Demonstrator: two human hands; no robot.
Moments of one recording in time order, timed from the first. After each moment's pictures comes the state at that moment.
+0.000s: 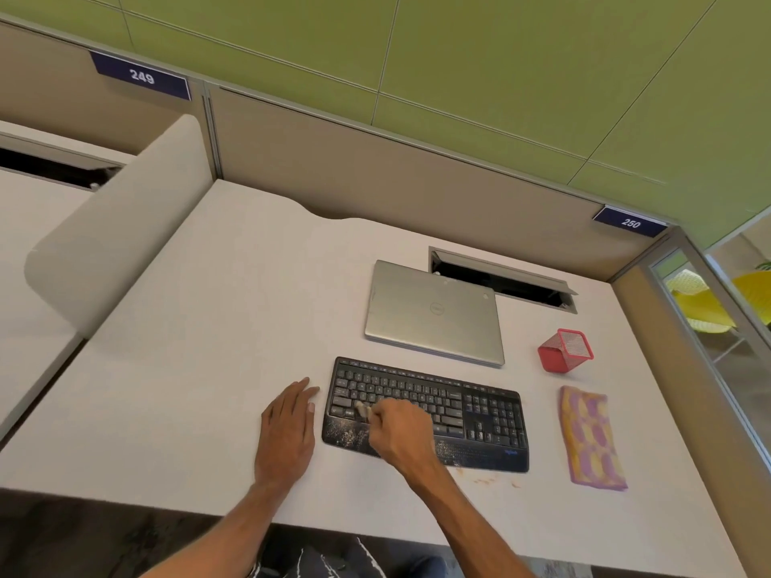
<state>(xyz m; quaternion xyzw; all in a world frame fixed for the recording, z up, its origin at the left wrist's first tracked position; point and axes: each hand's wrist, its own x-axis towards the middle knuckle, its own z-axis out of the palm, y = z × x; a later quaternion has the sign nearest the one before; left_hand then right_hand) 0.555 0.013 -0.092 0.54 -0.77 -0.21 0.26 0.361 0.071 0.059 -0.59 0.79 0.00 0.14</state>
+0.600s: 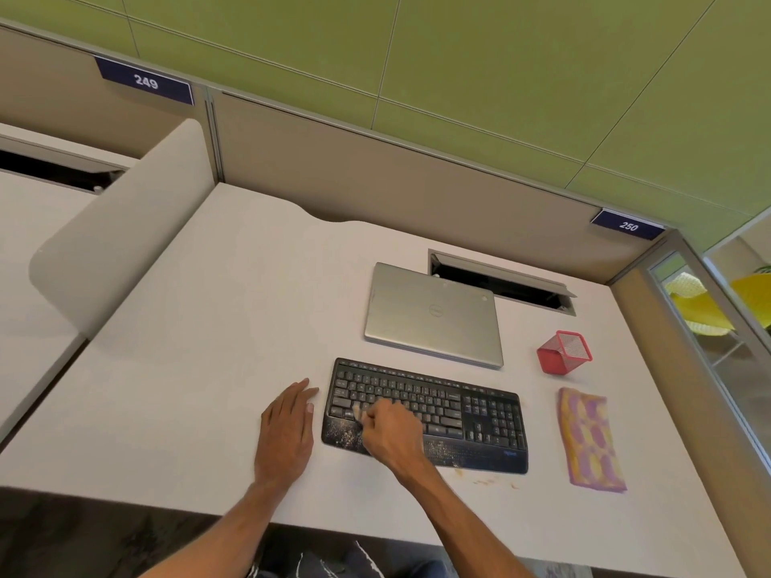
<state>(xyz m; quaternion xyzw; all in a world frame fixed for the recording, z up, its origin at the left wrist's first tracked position) 0.557 0.012 -0.092 0.54 -0.76 -0.23 0.27 0.372 0.068 0.053 -0.55 0.81 -0.03 0.19</state>
